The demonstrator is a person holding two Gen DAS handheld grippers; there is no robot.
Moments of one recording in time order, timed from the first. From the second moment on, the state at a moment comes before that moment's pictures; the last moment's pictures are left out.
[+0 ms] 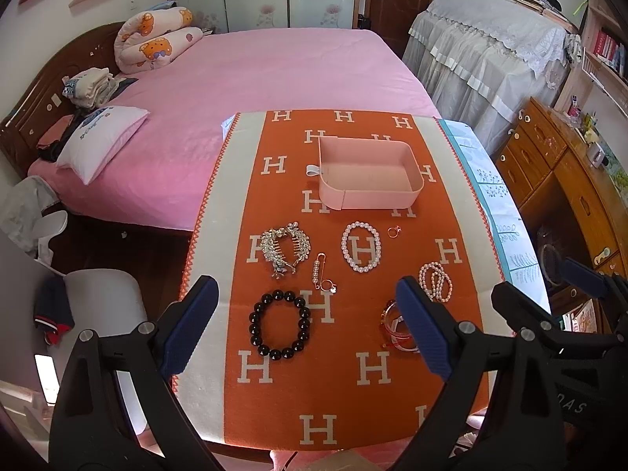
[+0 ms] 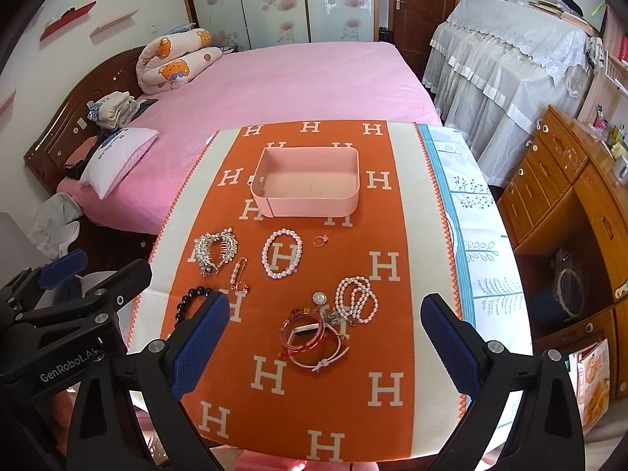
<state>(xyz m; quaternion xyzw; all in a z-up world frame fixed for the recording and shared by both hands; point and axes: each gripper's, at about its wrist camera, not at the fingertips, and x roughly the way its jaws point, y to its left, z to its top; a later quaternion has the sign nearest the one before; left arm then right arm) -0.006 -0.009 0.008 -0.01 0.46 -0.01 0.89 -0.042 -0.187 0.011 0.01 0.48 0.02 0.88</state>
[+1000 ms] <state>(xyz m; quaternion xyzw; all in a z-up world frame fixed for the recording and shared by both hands) 0.004 -0.013 0.009 -0.02 0.48 -0.01 0.88 -0.035 -0.188 0.008 0.01 0.48 0.03 0.87</state>
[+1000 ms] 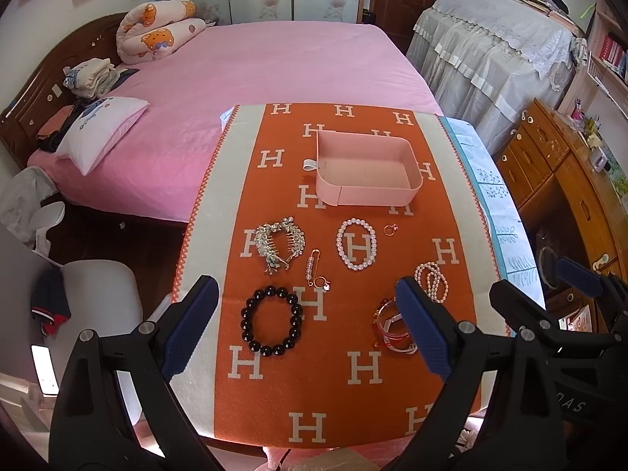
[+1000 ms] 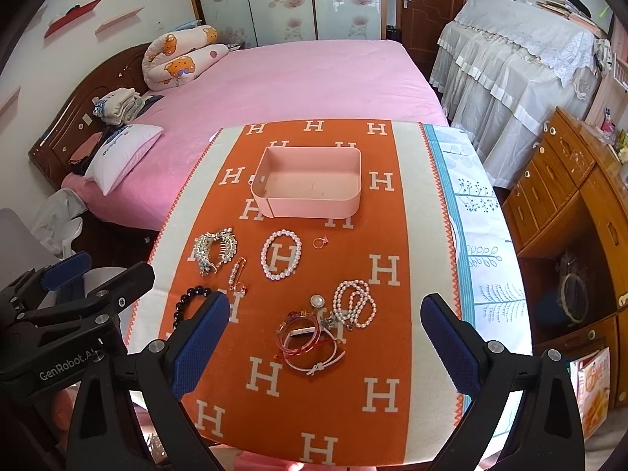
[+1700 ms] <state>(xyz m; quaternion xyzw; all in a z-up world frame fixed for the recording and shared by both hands) 0.014 -0.022 0.013 -0.02 0.47 0.02 0.88 -0.019 -0.203 0.016 0.01 0.47 0.07 0.88</state>
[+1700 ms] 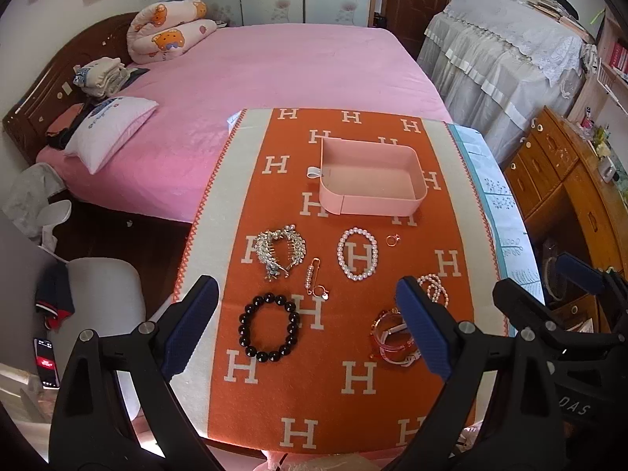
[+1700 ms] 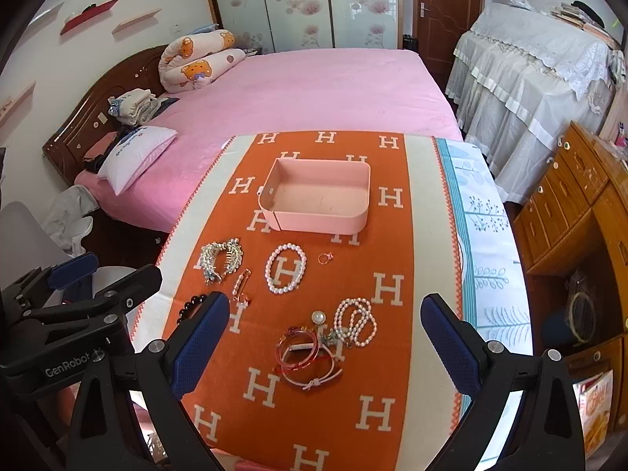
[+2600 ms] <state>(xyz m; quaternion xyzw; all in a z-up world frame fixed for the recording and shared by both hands) 0.029 0.025 -0.030 -0.06 0.53 0.06 0.84 0.055 -0.173 -0.067 0.00 0.55 0.16 0.82</state>
